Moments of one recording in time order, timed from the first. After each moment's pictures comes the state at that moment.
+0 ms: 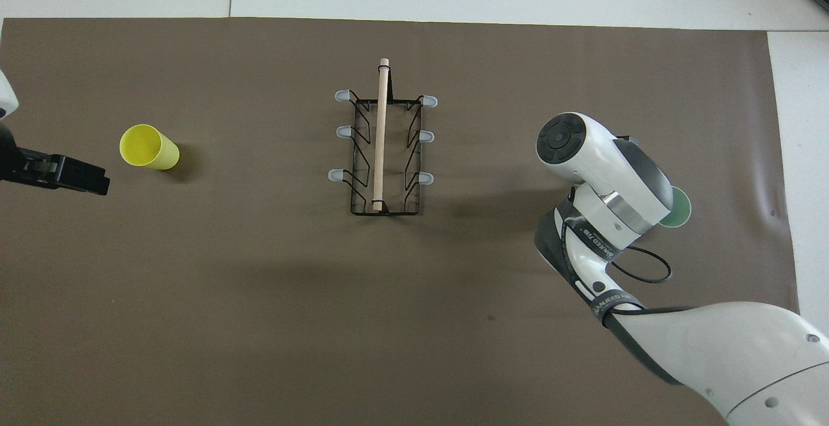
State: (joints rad) left arm -0.07 -0.03 0.01 -1.61 -0.01 1.55 0.14; right arm 0.21 0.37 0.04 -1.93 -0.77 1.89 -0.79
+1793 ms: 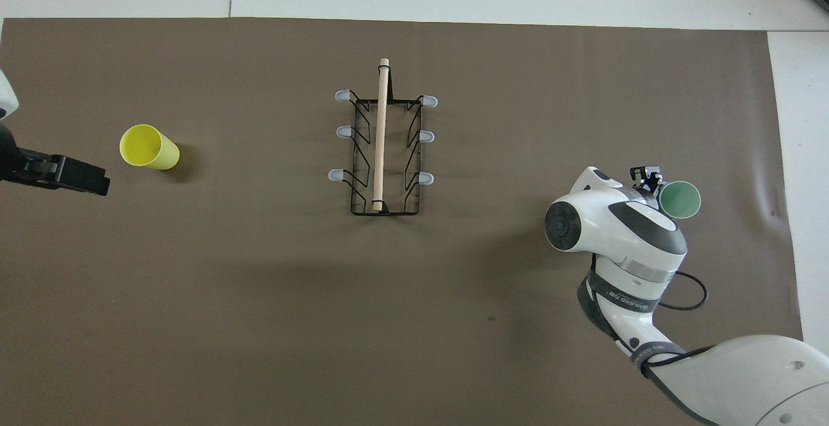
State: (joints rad) left arm -0.07 -0.03 0.01 -1.61 -0.01 1.55 0.14; right arm 0.14 0.28 0.04 -2.18 -1.18 2.06 -0.58
